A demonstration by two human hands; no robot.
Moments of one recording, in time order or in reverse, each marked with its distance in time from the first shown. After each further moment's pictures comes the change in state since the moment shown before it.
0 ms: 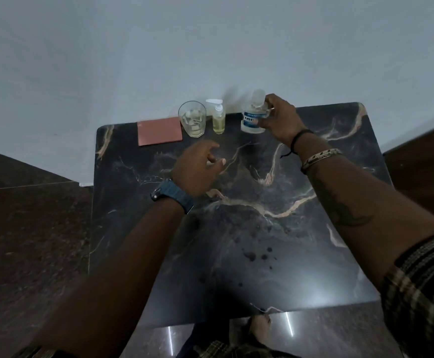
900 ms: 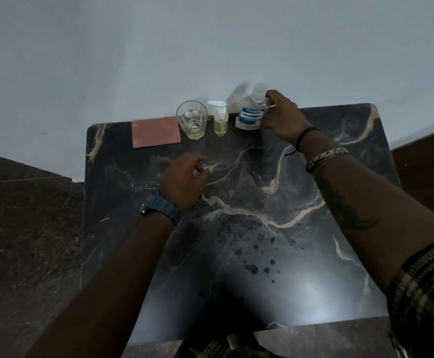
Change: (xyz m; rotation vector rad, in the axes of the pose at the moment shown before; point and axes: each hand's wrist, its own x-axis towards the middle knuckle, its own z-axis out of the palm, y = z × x) left_hand 0.010 -0.051 0.015 -0.004 0.021 -0.067; right_hand 0.039 0.018 0.008 -0.002 -0.095 0.003
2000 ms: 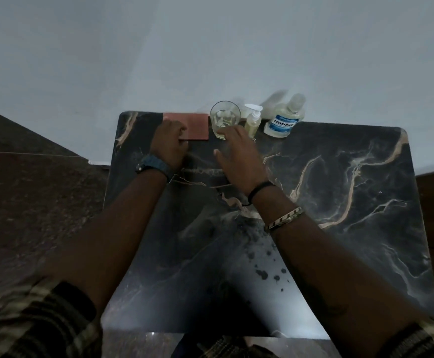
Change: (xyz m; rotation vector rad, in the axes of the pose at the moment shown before) left_hand 0.057 -0.100 -0.053 0.183 0.068 -0.163; right_hand -0.081 -0.128 0.133 -0.151 0.021 -0.257
